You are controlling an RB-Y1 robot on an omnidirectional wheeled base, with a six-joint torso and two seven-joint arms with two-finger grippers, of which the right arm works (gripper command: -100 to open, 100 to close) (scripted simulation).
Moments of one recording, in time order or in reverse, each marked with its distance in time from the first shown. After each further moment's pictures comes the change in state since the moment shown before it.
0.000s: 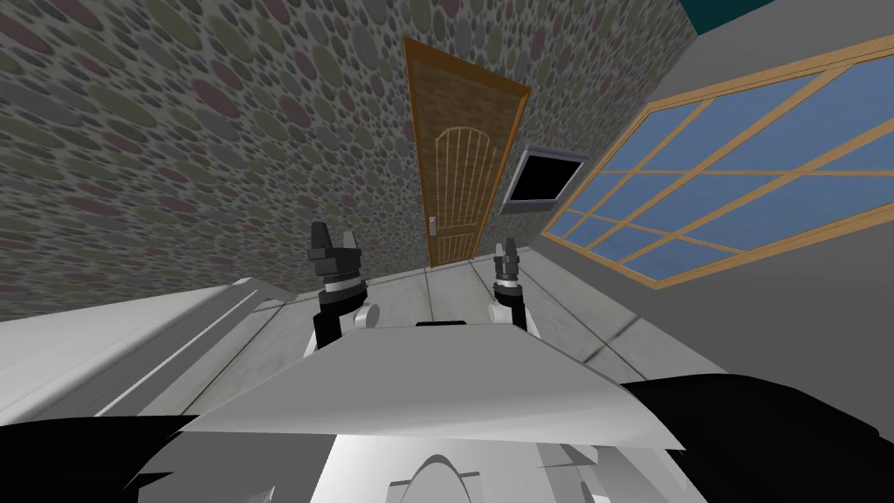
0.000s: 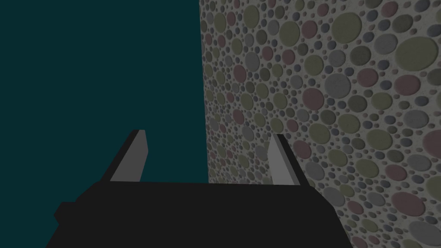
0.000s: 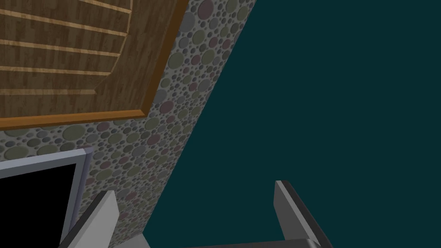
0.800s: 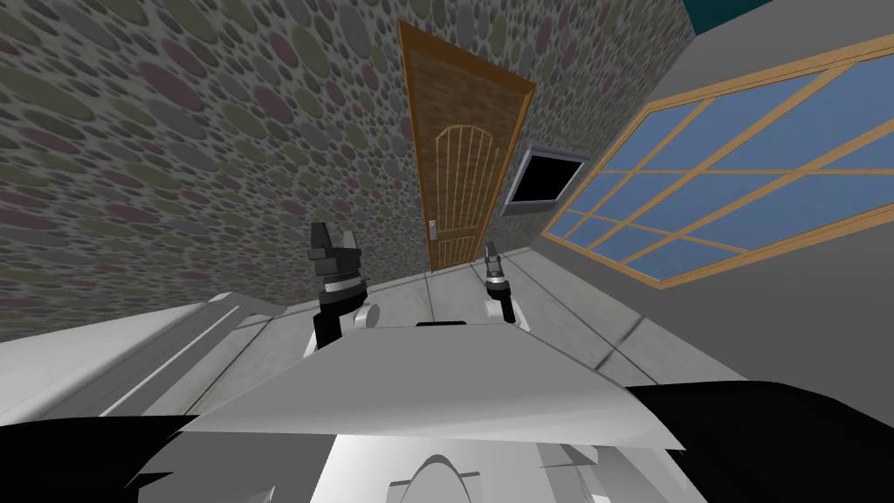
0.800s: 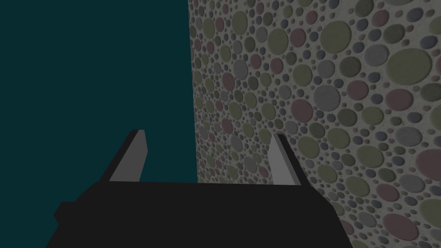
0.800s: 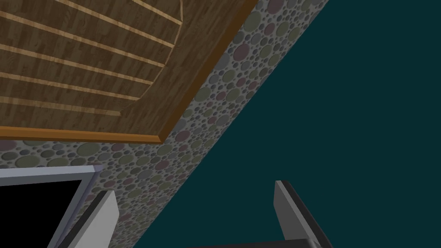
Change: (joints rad) arm -0.114 -0.026 0.006 0.195 0.087 0.002 0.101
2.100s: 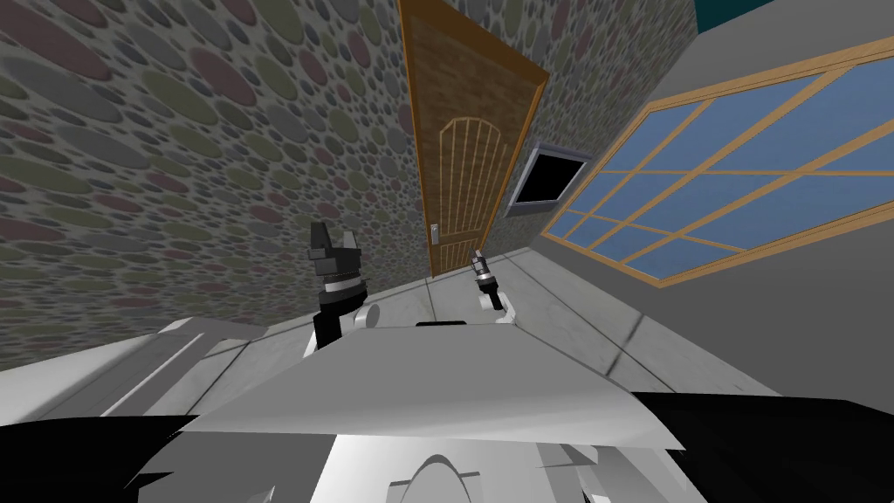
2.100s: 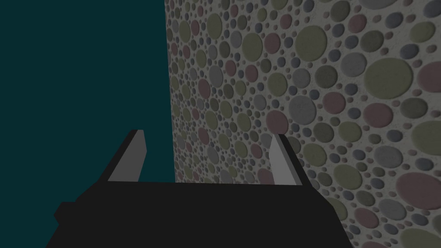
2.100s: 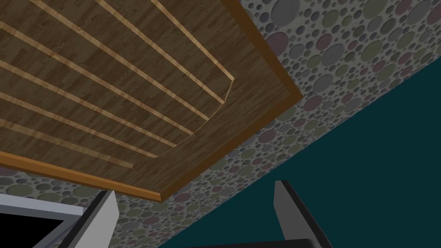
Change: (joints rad) arm -0.174 -0.034 0.012 0.297 0.140 0.009 0.161
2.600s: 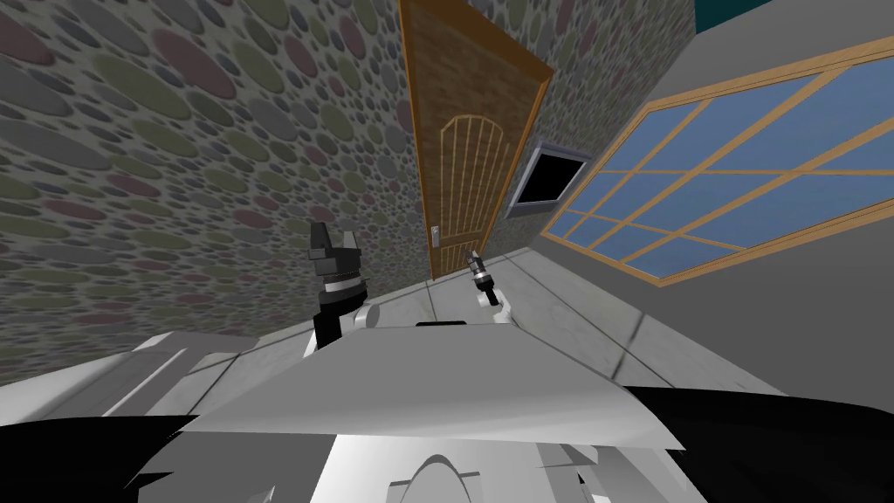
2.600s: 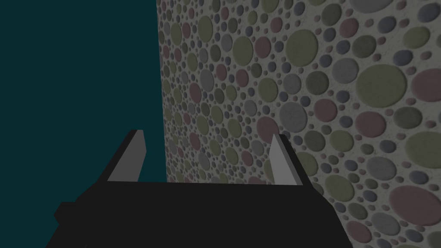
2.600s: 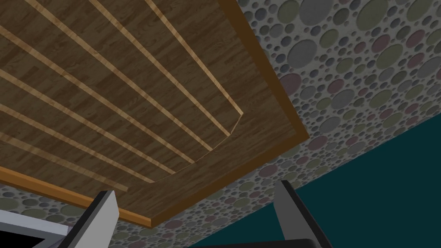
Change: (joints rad) arm -0.074 -0.010 0.006 0.119 0.057 0.008 0.065
